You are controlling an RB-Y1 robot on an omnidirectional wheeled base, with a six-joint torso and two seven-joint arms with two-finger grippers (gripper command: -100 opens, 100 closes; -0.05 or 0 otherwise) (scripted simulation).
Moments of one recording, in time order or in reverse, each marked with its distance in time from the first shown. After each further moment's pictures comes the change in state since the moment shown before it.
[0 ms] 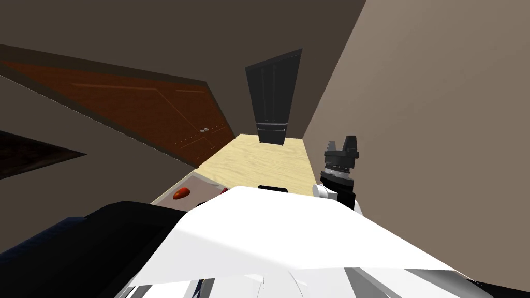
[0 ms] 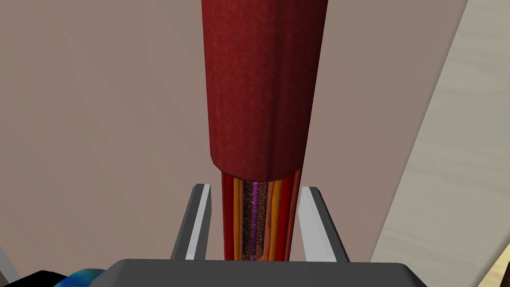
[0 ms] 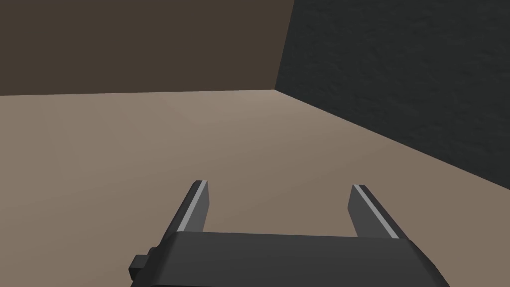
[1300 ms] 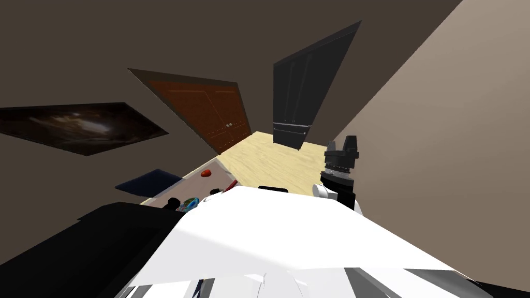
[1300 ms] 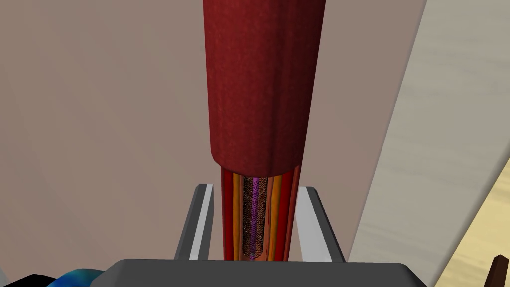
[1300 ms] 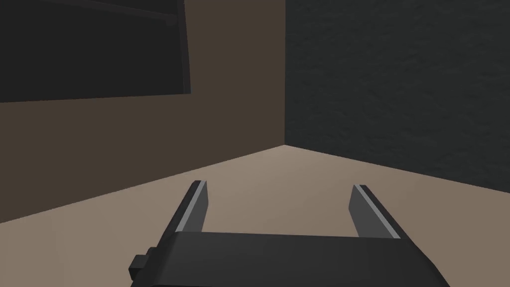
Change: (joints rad) left arm -0.046 -0.031 -0.047 -0.233 -0.184 0.145 -0.022; right arm 0.000 0.000 0.000 0.000 0.000 0.000 0.000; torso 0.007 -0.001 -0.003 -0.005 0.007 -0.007
